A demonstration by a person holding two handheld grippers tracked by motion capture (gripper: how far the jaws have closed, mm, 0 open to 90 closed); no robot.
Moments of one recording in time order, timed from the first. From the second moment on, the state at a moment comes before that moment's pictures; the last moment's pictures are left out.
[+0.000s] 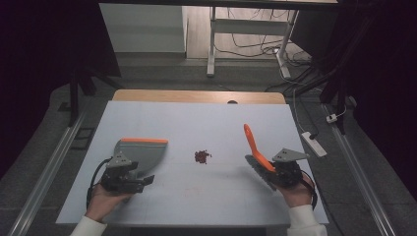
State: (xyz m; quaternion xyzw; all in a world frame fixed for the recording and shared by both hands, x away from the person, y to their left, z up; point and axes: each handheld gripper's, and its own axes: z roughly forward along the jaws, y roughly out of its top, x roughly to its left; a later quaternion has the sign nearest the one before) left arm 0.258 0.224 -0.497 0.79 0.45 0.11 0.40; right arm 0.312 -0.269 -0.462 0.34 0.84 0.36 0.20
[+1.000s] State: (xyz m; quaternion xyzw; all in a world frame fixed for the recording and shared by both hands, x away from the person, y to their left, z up) left arm 0.258 0.231 -0.492 0.79 0.47 0.10 0.38; right arm 0.309 -0.264 -0.461 0.33 0.85 0.36 0.21
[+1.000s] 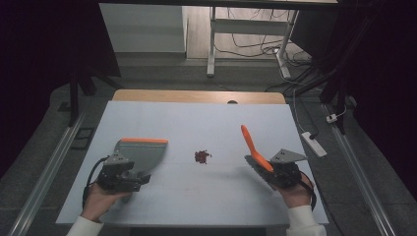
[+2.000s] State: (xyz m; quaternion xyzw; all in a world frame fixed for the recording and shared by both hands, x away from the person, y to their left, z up) left arm 0.262 0.243 -0.500 0.74 0.62 0.04 0.26; right arm 0.308 -0.261 -0.461 0.32 0.85 0.36 0.21
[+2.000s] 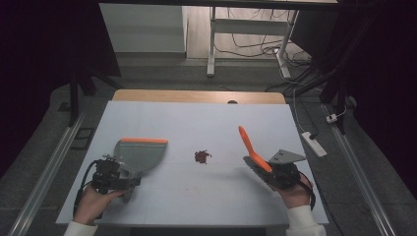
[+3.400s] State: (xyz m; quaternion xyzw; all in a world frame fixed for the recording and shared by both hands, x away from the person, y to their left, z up) left arm 0.279 0.240 -0.522 0.71 0.65 0.02 0.28; right arm 0.308 -0.259 -0.462 0.31 0.85 0.36 0.21
